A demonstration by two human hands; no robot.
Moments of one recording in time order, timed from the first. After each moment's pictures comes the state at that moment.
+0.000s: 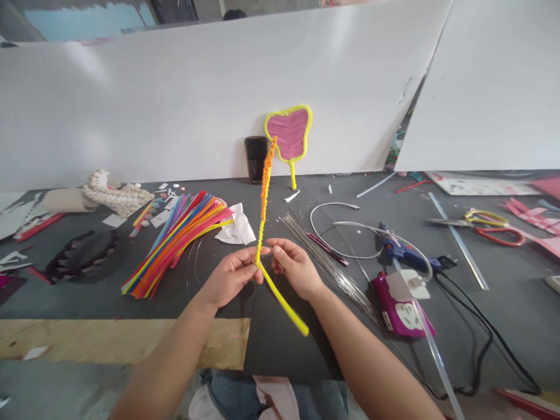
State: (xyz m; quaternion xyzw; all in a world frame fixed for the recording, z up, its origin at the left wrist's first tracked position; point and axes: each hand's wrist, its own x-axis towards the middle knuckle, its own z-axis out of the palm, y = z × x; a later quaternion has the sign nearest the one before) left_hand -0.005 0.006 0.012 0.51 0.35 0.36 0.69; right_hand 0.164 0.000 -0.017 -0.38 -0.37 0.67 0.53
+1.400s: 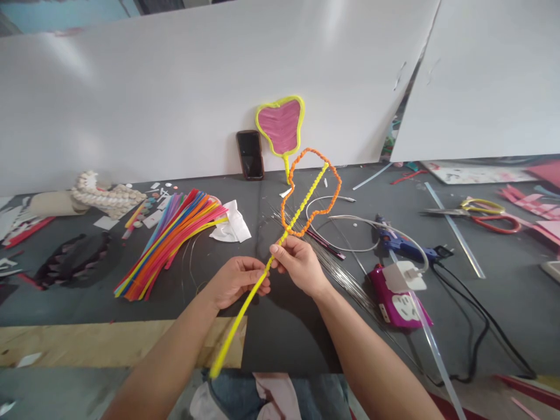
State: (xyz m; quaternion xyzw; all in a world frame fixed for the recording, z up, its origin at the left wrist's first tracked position) left_hand 0.007 0.003 0.009 0.37 0.42 0.25 0.79; right_hand 0.179 -0.007 0.003 -0.46 -0.47 0.55 0.51
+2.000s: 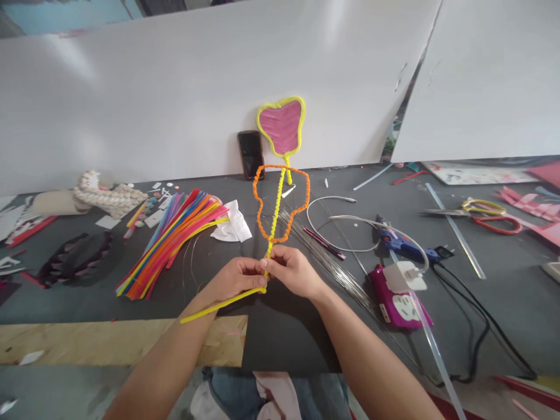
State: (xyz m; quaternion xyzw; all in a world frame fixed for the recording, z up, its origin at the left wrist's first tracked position) left_hand 0.003 0.006 0.014 0.52 0.39 0.21 0.73; right_hand 0.177 -0.008 0.000 -0.42 -0.60 0.54 0.41
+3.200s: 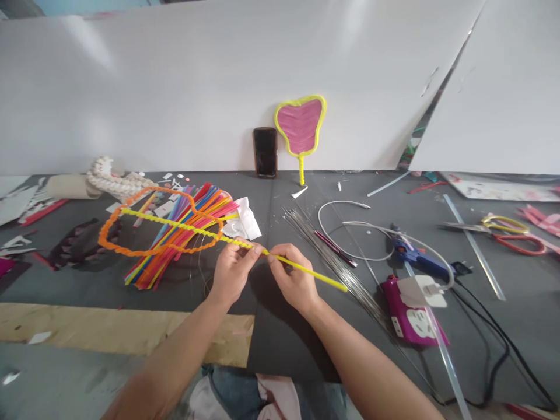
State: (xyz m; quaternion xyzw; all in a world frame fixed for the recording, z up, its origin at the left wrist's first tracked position) left_hand 0.009 0.004 0.009 0.51 0.46 0.51 0.52; right_hand 0.144 -0.018 -0.013 -0.49 -0.60 0.33 0.54
